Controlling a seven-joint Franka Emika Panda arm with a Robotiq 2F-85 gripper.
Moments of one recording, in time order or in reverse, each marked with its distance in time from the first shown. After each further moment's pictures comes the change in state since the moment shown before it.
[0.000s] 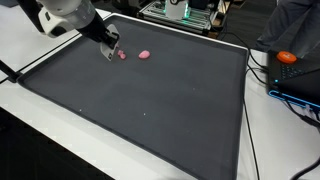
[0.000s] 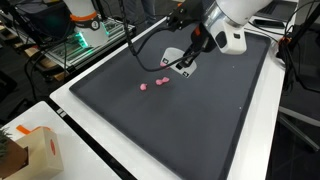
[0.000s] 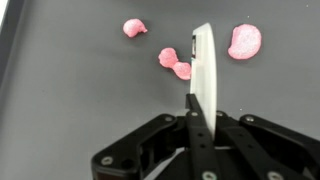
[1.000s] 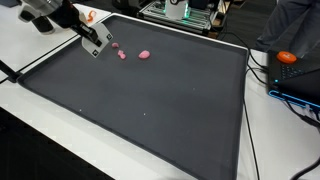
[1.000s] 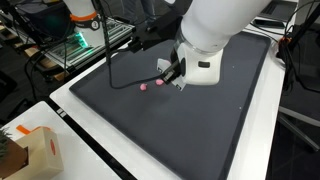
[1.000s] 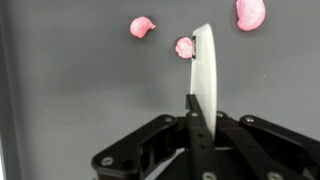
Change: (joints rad) arm -0.145 -0.007 -0.043 -0.015 0.209 0.066 0.039
